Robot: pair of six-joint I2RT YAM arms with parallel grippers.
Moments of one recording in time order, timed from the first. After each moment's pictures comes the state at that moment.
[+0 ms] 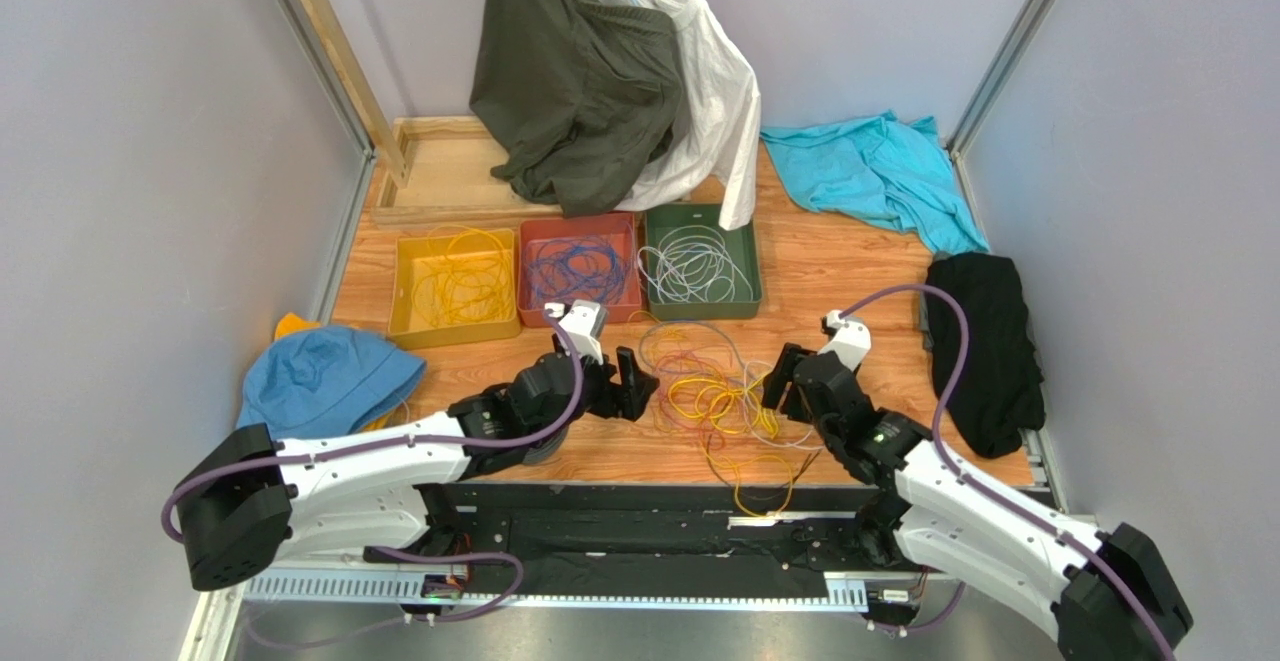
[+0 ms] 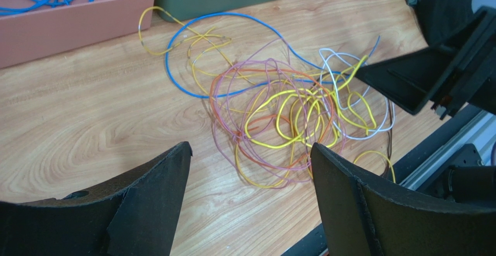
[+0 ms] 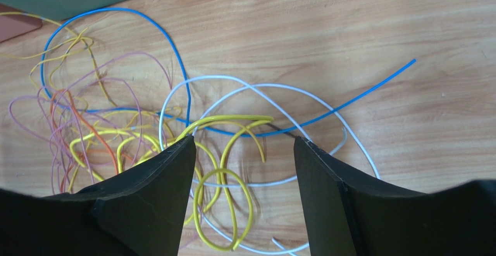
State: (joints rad) left arm -1.04 1.06 0.45 0.22 -0.33 -0.60; right arm 0.69 0.77 0.29 -0.23 0.43 0.73
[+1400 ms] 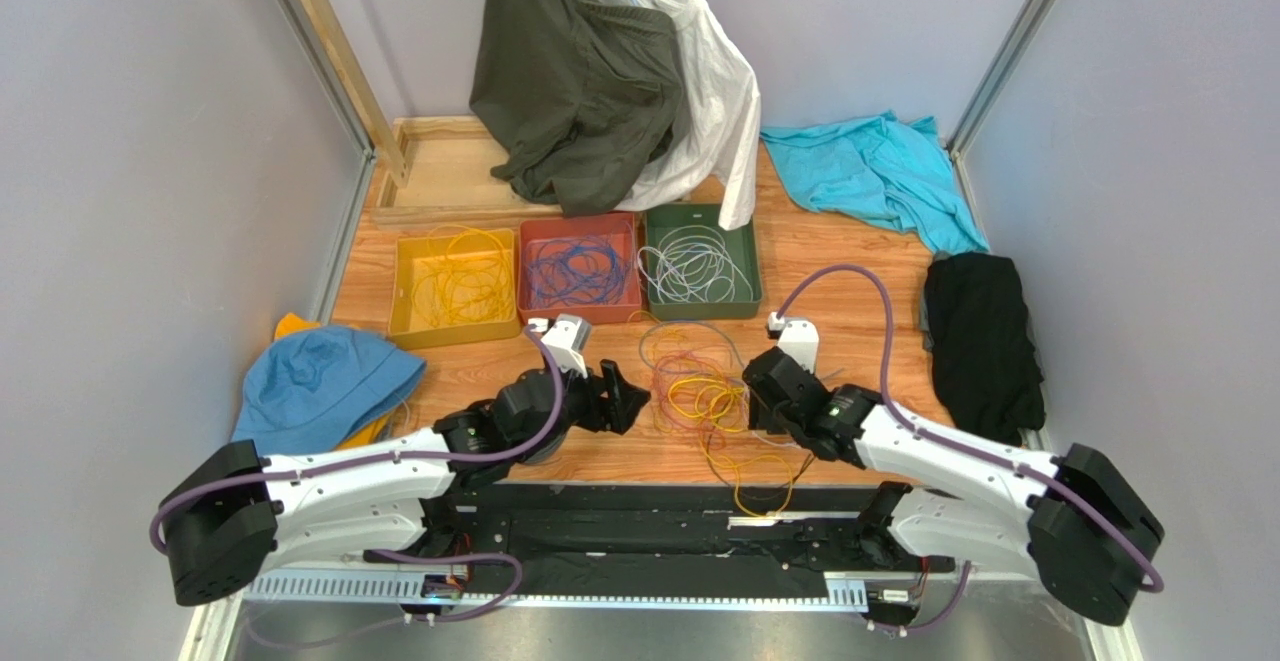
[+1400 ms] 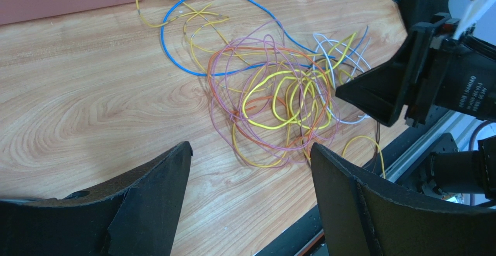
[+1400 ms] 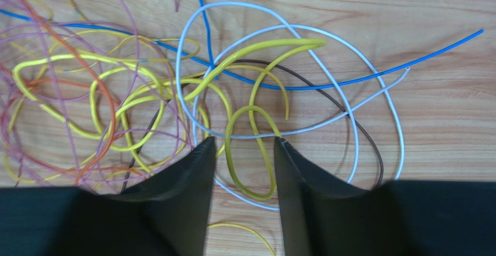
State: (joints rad) left arm -1.04 0.96 0.33 0.27 -0.29 -0.66; right arm 0.86 1.05 0.47 -0.40 0.43 0.70
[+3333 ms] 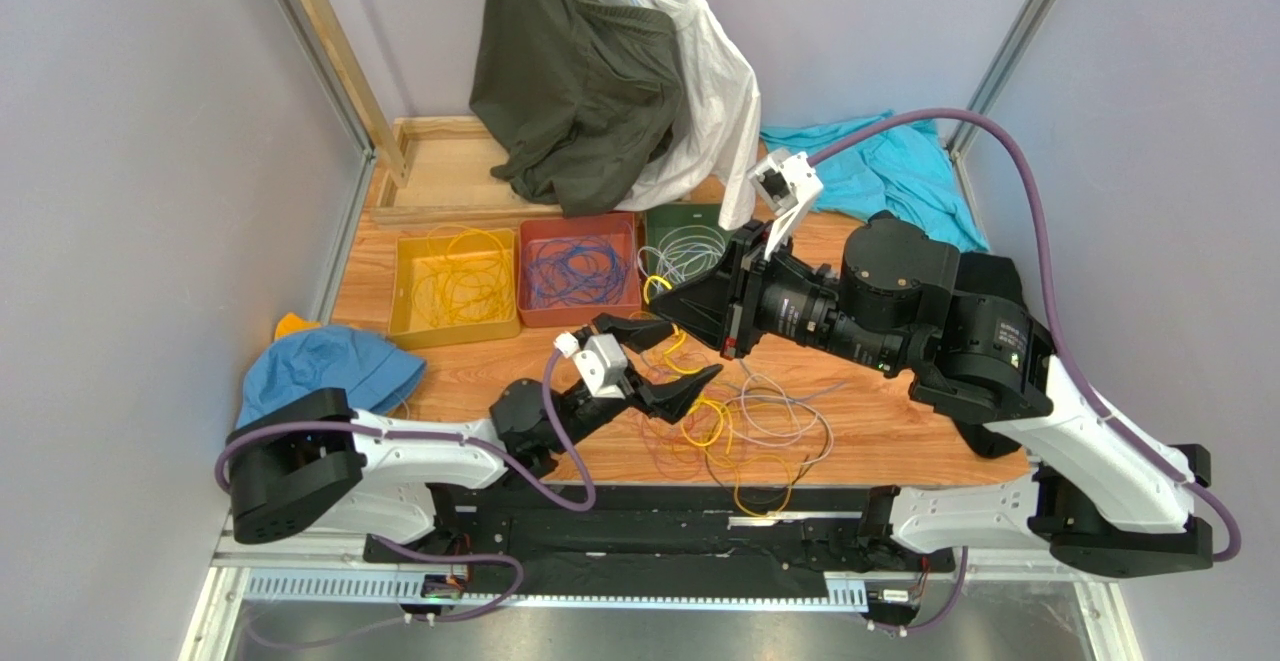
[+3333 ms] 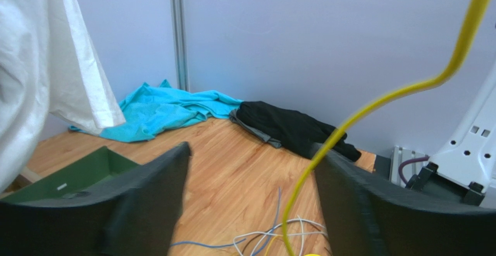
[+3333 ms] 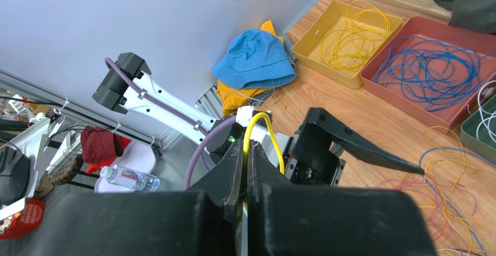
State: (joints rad) left arm -1.18 1.27 0.40 1.29 -0.11 0.00; right arm 1.19 1.14 1.71 -0.72 0.10 0.56
